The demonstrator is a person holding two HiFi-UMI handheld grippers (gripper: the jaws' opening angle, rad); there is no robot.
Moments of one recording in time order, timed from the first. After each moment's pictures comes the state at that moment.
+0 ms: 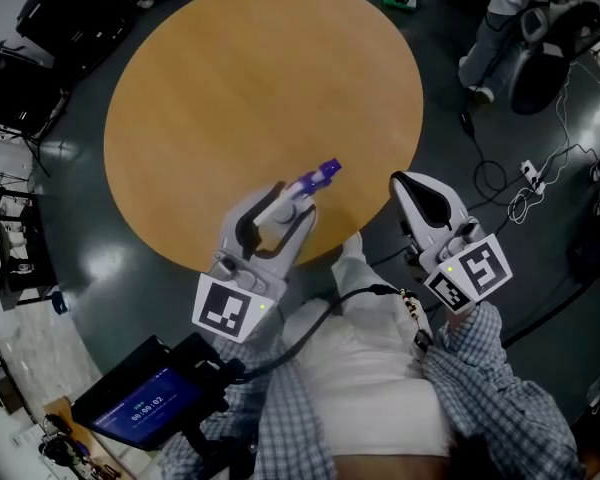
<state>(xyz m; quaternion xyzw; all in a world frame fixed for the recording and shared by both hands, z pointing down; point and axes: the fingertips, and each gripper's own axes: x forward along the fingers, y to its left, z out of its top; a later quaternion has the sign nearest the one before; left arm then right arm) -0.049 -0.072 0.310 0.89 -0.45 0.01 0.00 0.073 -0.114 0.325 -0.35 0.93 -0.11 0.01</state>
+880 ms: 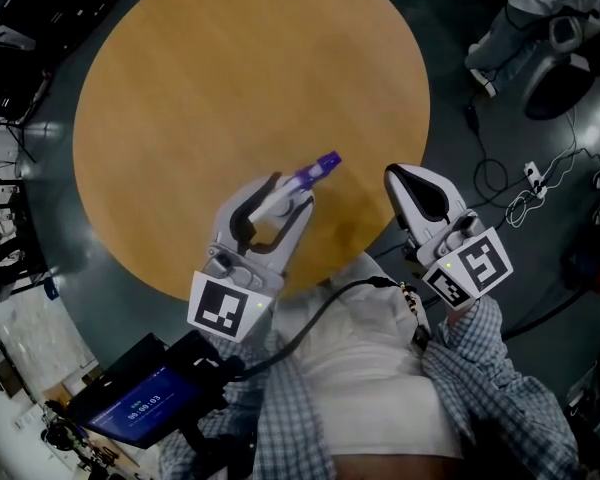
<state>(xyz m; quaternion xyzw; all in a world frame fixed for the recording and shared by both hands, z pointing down) -0.044 -0.172 0.365 0.88 -0.47 0.04 0.03 0.069 -0.215 0.385 -0.32 0.93 -0.16 -0.02</state>
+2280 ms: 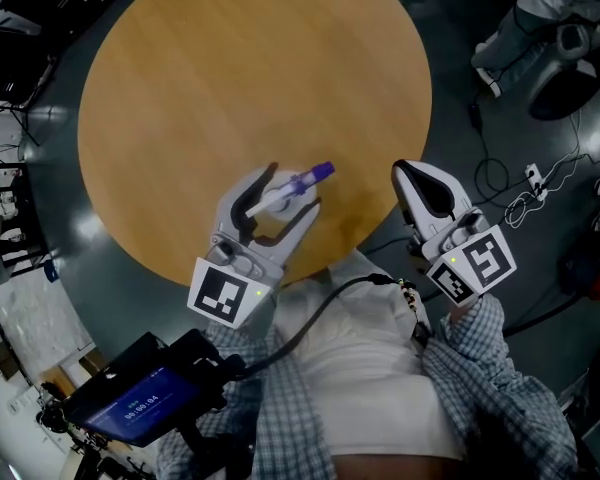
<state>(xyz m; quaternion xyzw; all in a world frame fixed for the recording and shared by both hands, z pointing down) -0.036 -0.176 0.368 0.88 -0.47 0.04 0.07 0.082 -0.225 0.381 -0.32 0.93 -0.18 -0.04</state>
